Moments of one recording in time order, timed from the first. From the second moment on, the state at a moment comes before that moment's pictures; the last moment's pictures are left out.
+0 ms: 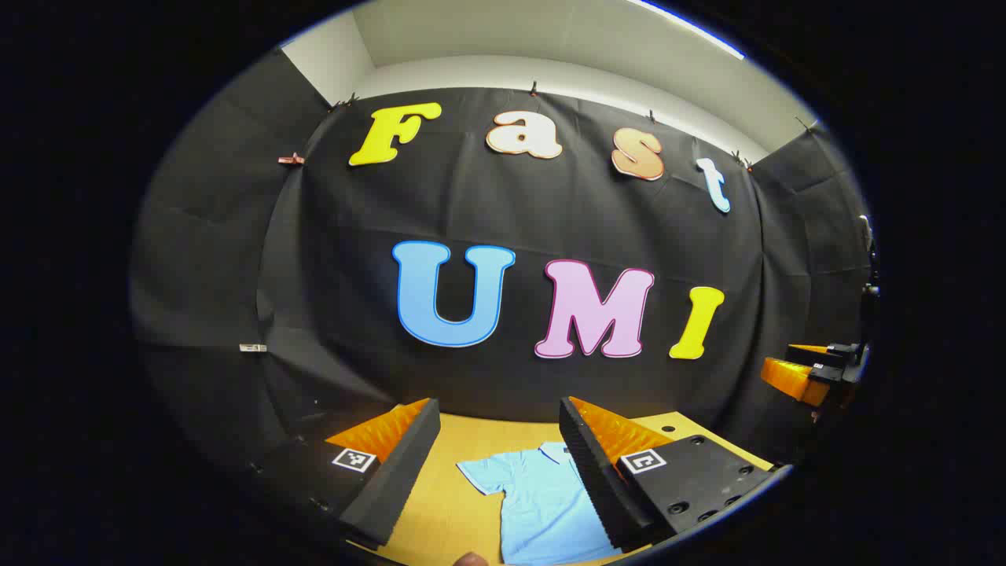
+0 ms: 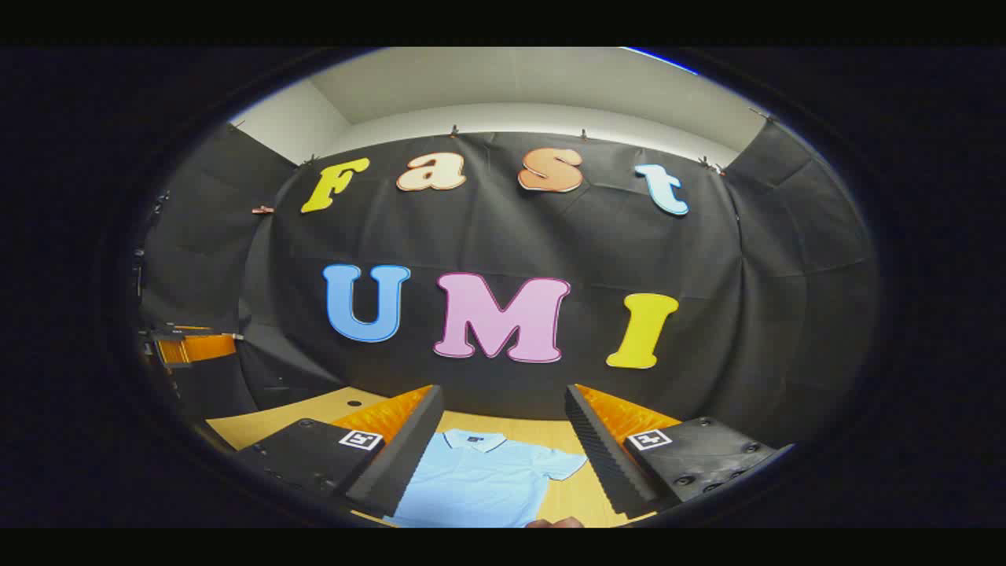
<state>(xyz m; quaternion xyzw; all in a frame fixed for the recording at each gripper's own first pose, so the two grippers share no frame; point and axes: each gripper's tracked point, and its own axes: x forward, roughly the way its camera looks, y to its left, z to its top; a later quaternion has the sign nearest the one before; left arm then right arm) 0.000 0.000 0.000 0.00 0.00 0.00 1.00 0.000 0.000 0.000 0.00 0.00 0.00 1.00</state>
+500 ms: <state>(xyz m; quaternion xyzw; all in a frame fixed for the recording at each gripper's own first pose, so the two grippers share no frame) 0.005 -0.008 -0.001 -0.02 0.01 -0.01 1.00 0.001 -0.038 0.026 -0.02 -0.01 -0.03 1.00</state>
